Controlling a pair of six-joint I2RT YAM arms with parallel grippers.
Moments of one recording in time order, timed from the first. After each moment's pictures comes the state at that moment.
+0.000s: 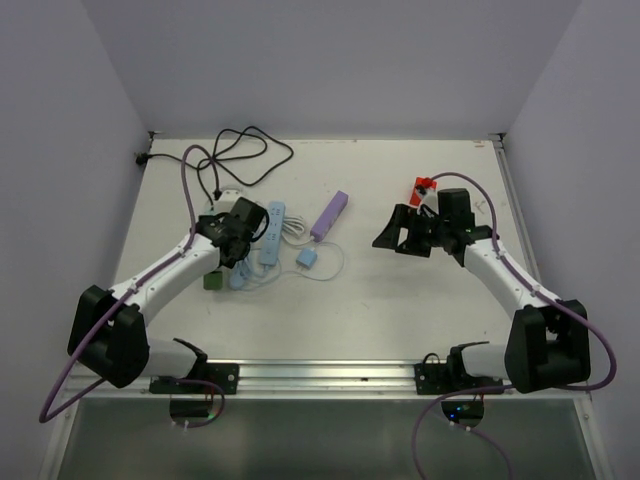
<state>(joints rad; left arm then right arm) -0.49 1.35 0.95 -0.77 -0.74 -0.46 0.17 1.30 0.83 -0.36 -0.54 0.43</state>
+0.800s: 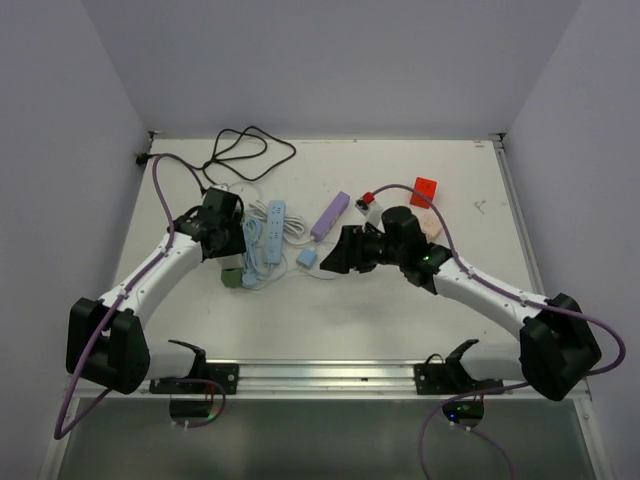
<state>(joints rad) -0.31 1.31 0.94 -0.67 -0.28 -0.45 0.57 1.27 0.76 -0.06 -0.47 0.62</state>
